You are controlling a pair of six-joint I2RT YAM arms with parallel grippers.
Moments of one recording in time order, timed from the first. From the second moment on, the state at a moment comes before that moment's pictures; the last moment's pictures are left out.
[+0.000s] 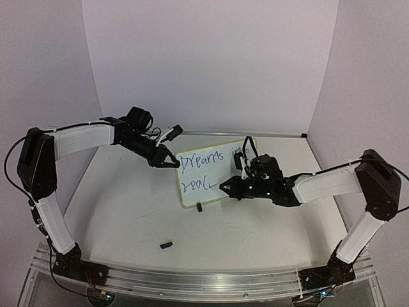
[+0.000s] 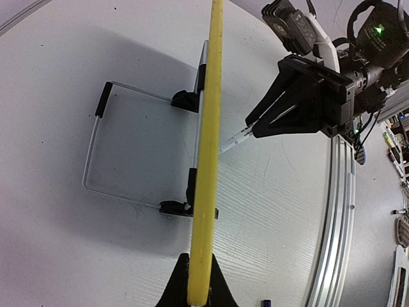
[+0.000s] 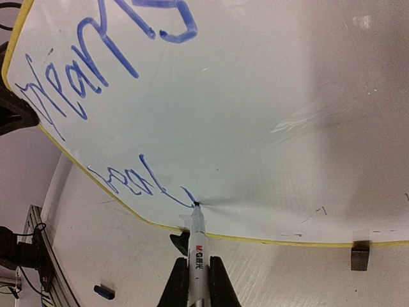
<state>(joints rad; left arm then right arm) -0.52 1.79 1.42 -0.57 0.75 0.28 0.78 1.67 0.82 0.31 -0.13 0.63</state>
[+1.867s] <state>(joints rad) -0.52 1.79 1.42 -0.57 0.75 0.28 0.78 1.59 0.81 0.35 -0.10 0.61</state>
